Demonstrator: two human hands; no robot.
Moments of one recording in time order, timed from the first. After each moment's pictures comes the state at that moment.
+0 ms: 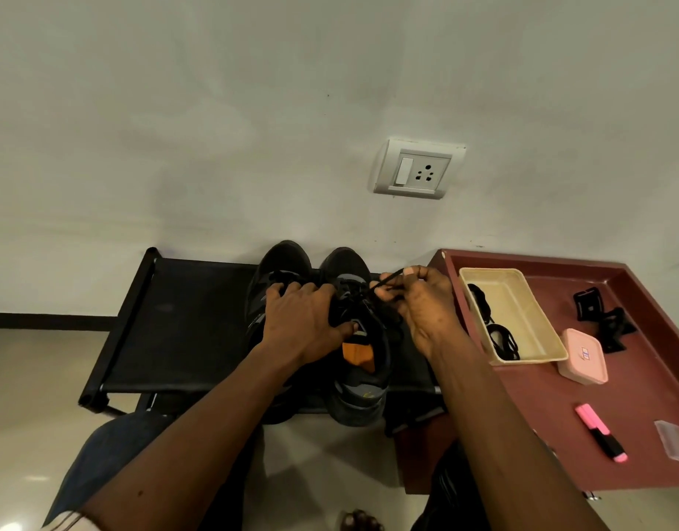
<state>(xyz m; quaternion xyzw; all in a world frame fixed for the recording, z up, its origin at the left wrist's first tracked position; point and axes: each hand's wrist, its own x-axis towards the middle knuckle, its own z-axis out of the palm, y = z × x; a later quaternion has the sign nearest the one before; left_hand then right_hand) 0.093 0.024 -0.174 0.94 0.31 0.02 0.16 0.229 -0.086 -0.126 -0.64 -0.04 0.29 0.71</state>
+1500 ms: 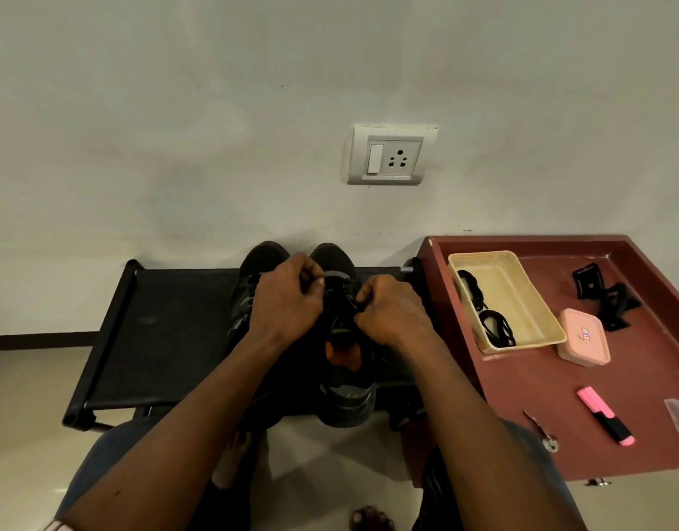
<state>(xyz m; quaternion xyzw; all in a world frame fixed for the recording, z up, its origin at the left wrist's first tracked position) 0.114 0.028 -0.168 0.83 0.34 0.25 0.36 0.235 -0.098 -0.134 -0.89 -0.31 0.25 0.21</state>
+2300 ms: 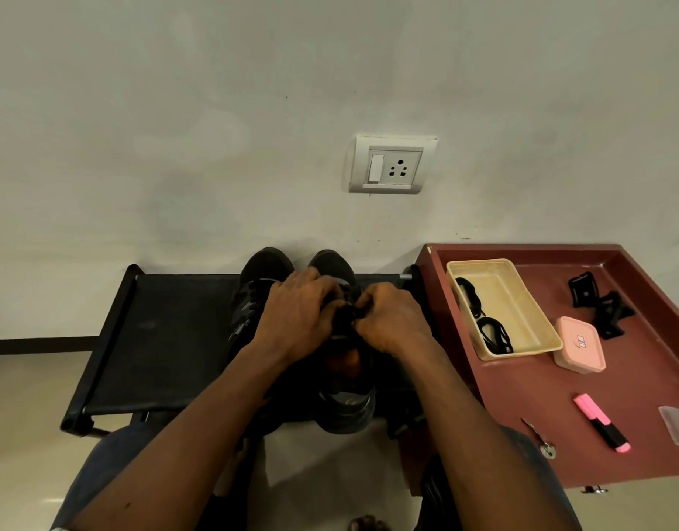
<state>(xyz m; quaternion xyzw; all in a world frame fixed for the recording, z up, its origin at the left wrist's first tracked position) 0.113 0.020 -0.162 0.94 0.22 0.17 0.20 0.231 -0.098 -0.133 -0.90 -0.31 0.24 0.19</state>
